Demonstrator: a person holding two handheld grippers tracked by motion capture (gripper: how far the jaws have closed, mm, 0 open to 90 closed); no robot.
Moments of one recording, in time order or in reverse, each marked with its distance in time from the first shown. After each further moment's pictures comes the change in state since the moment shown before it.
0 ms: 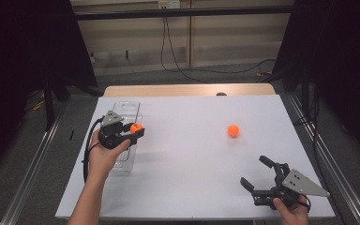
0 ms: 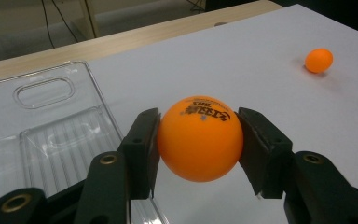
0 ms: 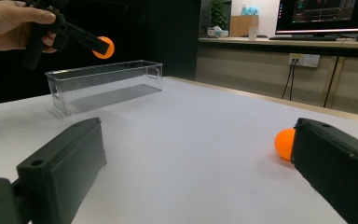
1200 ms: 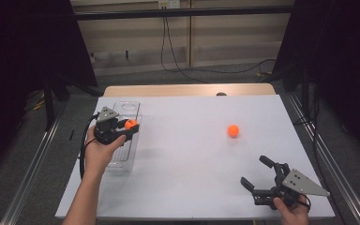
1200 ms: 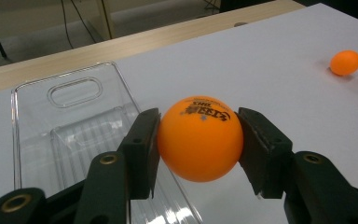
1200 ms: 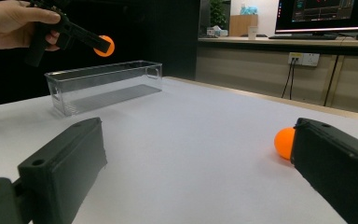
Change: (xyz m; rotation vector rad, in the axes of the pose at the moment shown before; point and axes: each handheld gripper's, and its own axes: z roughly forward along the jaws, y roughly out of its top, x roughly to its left) left arm 0.015 0.005 -0.001 0.008 0.053 -0.004; right arm -0.001 -0.001 0.000 -0.003 -0.004 0.014
